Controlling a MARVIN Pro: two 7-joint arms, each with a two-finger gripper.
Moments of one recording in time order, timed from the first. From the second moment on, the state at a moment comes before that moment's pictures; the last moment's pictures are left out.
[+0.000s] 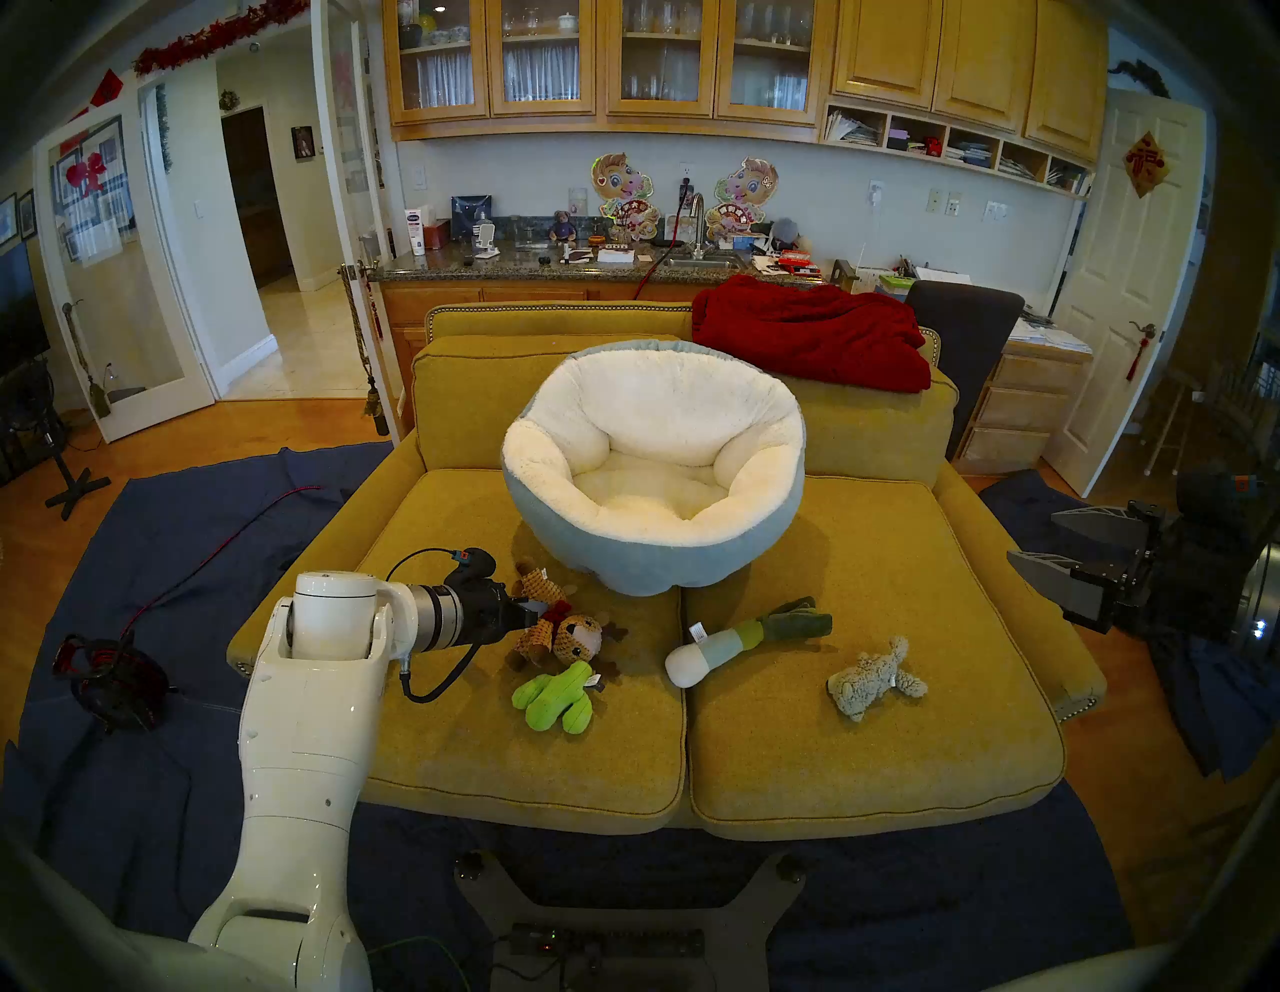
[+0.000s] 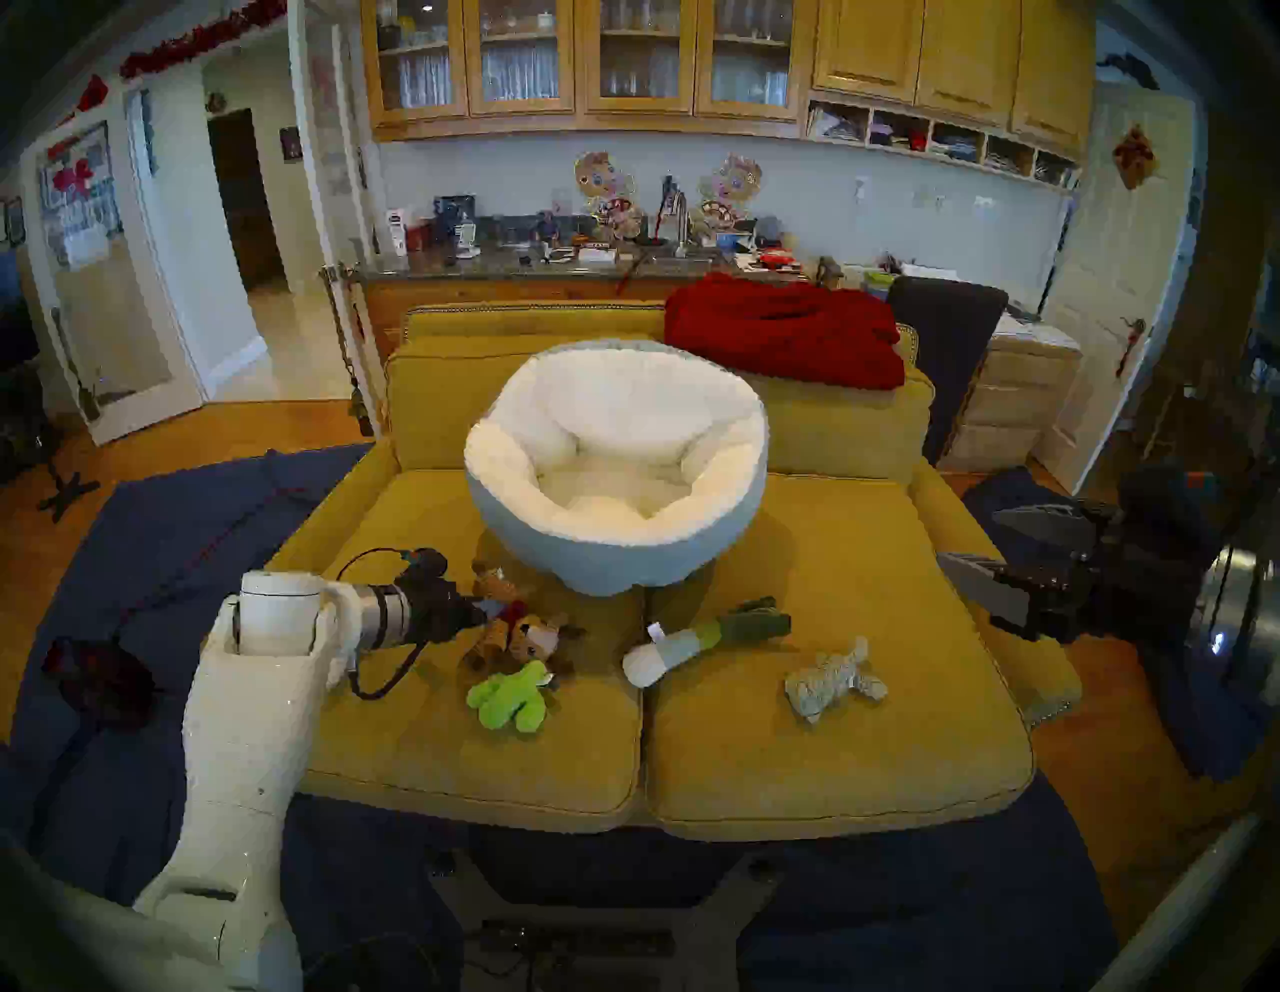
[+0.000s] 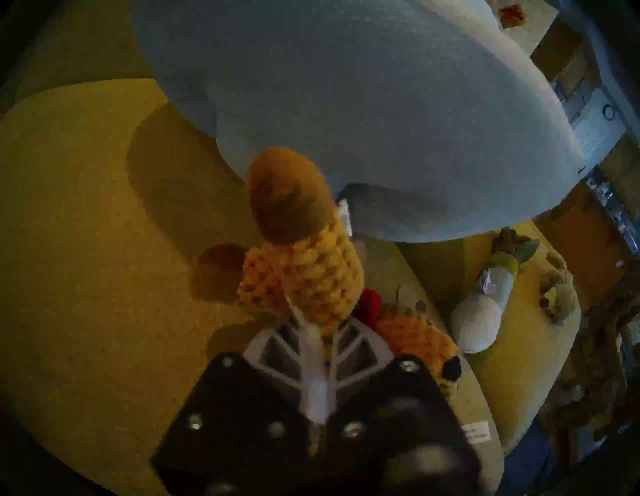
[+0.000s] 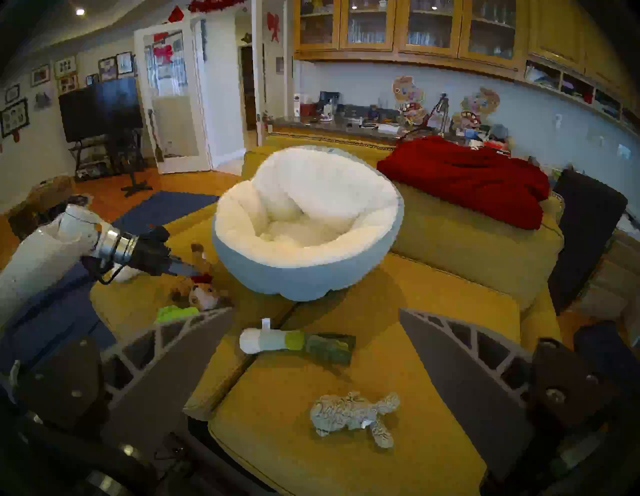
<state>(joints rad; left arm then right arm) 1.44 -1.41 -1.75 -1.49 0.12 0.81 -0.91 -2.33 -1.04 2.83 -2.44 0.78 0.86 0.97</state>
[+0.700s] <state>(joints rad) 1.46 -1.44 -1.84 -1.61 0.09 0.84 -0.85 -2.33 -1.04 2.83 -2.44 0.78 0.86 0.97</state>
